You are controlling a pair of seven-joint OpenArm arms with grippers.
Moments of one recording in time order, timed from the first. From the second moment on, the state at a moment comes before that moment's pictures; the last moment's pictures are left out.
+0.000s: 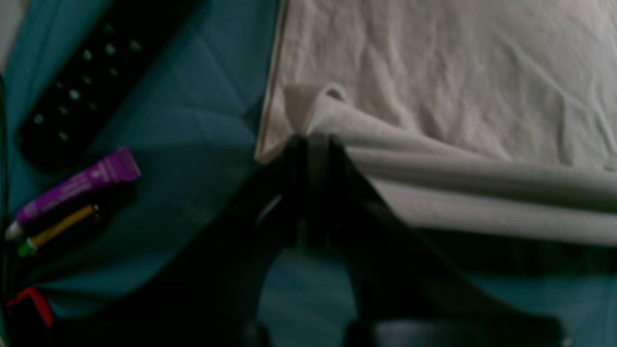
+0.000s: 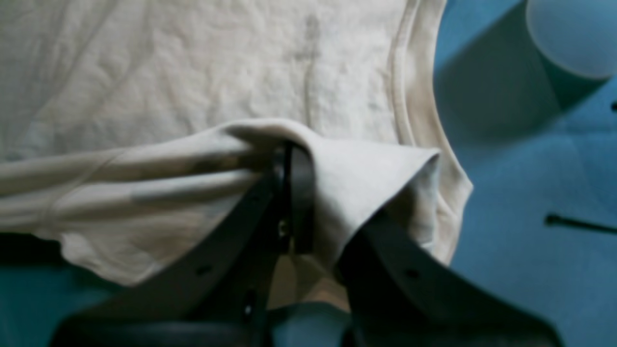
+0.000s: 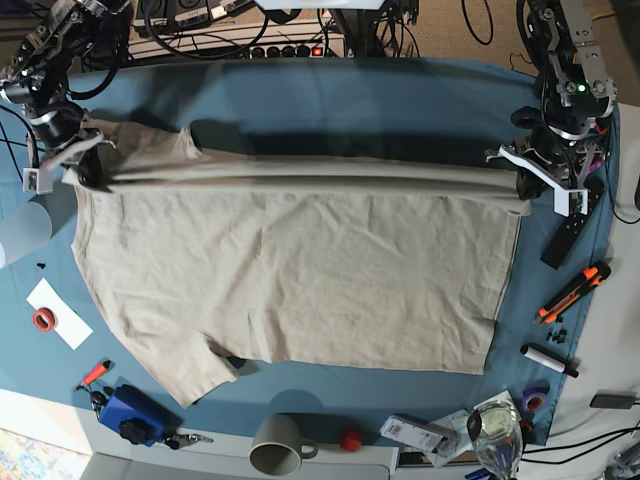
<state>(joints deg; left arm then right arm) 20.4 -8.3 -21.1 114.8 -24.2 -8.0 49.4 -14.0 13.8 48.0 101.0 36.4 35.8 -57.5</state>
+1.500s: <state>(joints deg) -4.0 -9.7 -9.9 93.5 -15.3 -9.2 47.9 4.3 14.1 42.5 82.1 20.0 33.1 -50.7</state>
